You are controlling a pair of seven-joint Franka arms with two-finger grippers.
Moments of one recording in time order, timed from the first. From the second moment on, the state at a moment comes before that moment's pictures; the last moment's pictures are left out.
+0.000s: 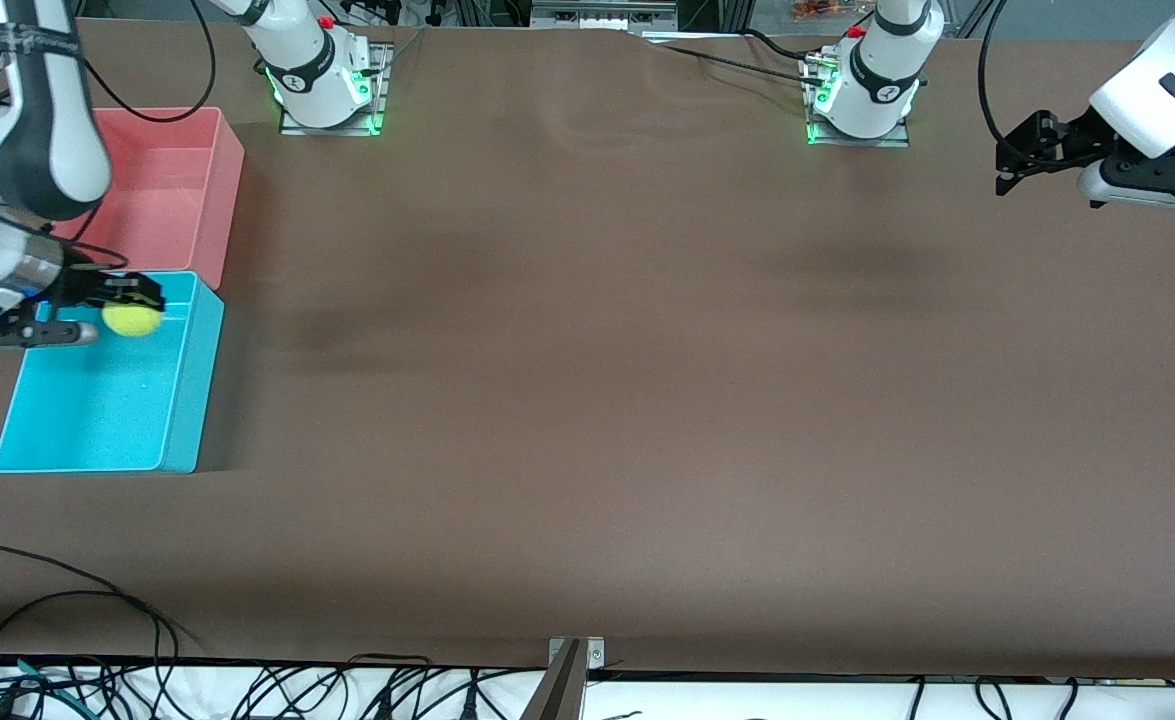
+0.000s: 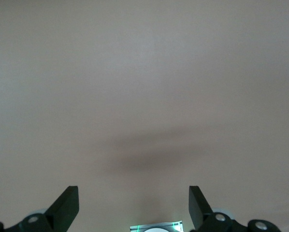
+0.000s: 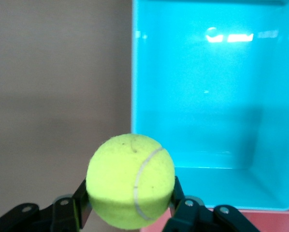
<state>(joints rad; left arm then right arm) 0.00 -0.09 -0.11 -1.62 0.02 1.45 0.05 0.17 0.13 -0.38 -2.03 0.02 2.04 -0.28</state>
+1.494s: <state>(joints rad) 0.01 -0.09 -0.11 -1.63 0.02 1.45 0.05 -0.02 0.44 -0.40 -1.91 0.11 2.11 -0.57</state>
